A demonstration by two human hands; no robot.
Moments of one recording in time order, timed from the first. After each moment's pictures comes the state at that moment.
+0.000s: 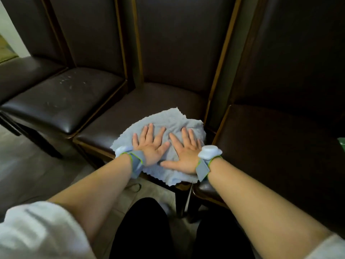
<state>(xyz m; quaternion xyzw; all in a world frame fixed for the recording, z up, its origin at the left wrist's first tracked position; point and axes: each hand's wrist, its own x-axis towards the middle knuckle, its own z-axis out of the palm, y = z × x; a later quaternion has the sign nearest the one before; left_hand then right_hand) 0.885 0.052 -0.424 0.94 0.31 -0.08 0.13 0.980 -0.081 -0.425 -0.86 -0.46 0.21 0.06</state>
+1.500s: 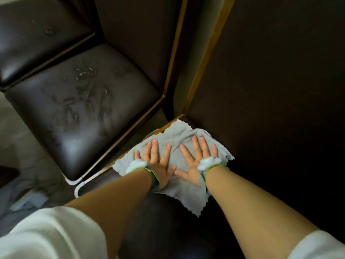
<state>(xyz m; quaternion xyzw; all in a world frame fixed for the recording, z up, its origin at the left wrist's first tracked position) 1.011 0.263 -0.408 0.83 0.43 -0.29 0.17 1.170 0.196 -0.391 -0.74 -0.59 0.27 -0.21</state>
